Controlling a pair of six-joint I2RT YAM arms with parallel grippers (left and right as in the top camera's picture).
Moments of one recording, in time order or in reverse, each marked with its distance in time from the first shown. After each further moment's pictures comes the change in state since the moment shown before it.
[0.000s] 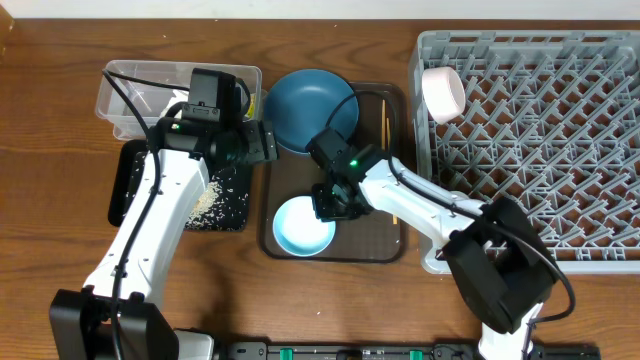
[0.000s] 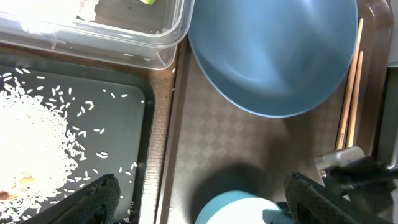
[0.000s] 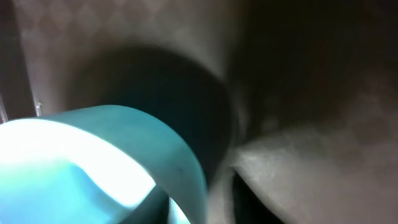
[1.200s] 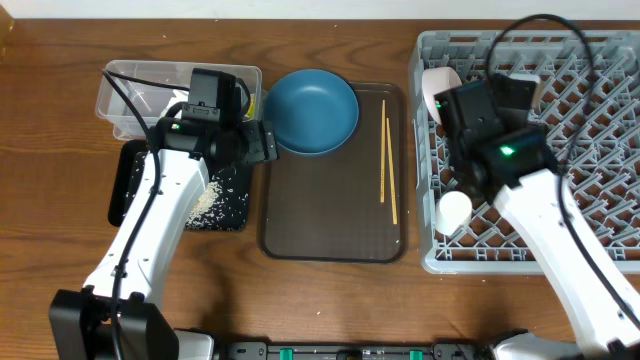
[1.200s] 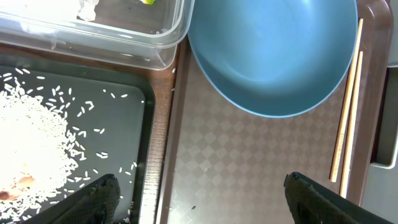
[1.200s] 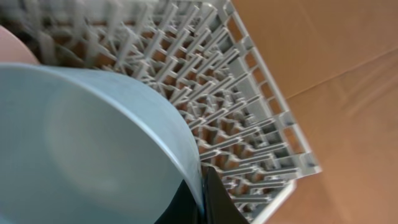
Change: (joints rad) left arm 0.000 0.000 0.000 0.000 0.000 0.000; right arm -0.353 -0.485 -0.005 -0.266 1.173 -0.200
